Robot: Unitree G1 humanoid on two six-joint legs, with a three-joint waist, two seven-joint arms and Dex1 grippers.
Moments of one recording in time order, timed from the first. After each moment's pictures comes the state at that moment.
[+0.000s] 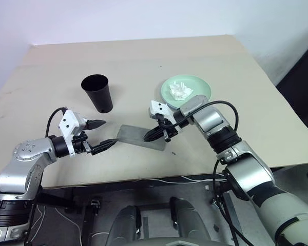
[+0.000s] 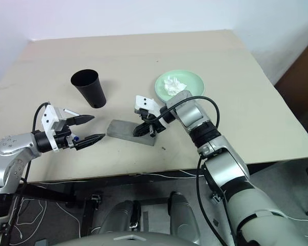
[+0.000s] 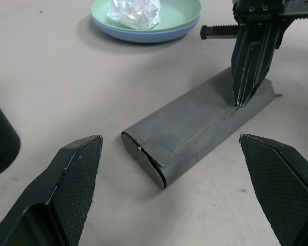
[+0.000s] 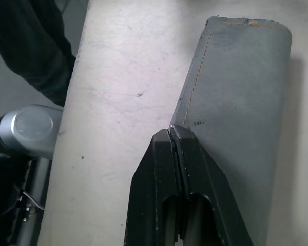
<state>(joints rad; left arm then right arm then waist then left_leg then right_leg) -0.17 0.74 0.18 -0.16 -0.49 0.38 -0.99 -1.01 -0.26 0.38 0.54 -0.03 0.50 1.46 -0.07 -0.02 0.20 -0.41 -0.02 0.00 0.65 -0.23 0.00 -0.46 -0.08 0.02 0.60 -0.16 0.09</state>
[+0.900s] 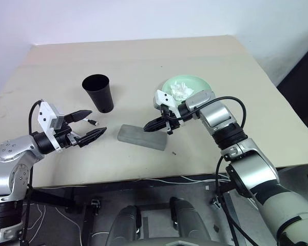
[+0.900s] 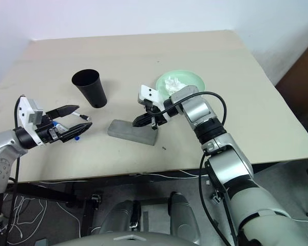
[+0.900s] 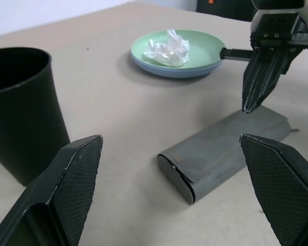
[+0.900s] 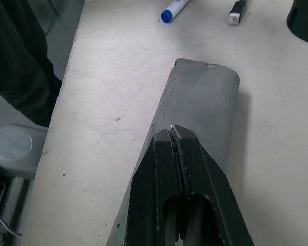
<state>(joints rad) -0.15 0.74 0.33 -0.15 -0.58 0.38 -0.98 -1.03 -0.29 0.33 0.55 0.06 0.44 1.41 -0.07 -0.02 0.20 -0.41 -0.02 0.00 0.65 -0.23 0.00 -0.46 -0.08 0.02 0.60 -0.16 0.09</state>
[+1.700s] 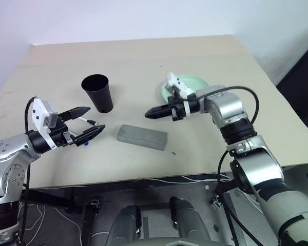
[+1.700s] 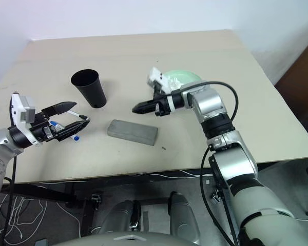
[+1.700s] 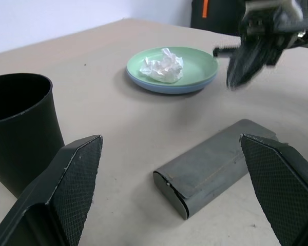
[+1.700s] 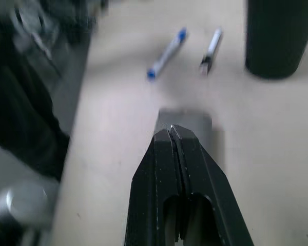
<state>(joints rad) -0.14 0.76 0.37 -0.20 -0.65 0.41 -0.97 -1.10 -0.33 0.16 0.53 0.26 0.61 1.35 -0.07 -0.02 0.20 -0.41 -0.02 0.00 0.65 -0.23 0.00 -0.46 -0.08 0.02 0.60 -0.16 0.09</state>
